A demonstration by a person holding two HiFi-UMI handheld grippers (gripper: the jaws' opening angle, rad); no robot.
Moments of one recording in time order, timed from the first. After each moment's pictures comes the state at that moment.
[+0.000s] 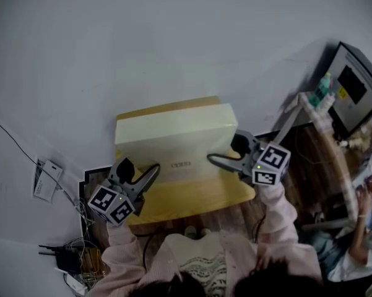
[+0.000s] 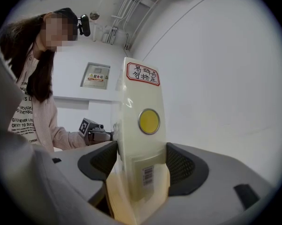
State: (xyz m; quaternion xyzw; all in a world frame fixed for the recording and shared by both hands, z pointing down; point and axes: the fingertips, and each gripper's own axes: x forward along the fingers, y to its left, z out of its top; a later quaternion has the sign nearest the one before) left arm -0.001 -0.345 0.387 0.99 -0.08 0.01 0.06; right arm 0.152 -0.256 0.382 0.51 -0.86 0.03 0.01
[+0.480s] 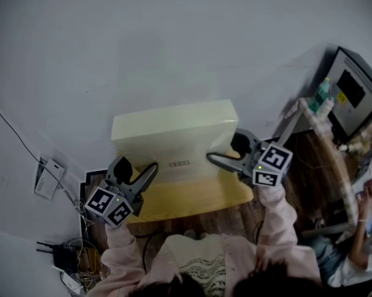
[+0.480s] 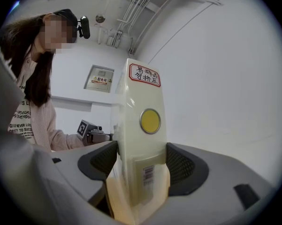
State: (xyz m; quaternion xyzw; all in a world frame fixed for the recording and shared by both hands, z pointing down) left arm -0.016 -0.326 0.358 0.99 -0.10 -0.02 0.04; right arm 0.139 -0.241 0.354 0.51 -0.86 0.00 0.01
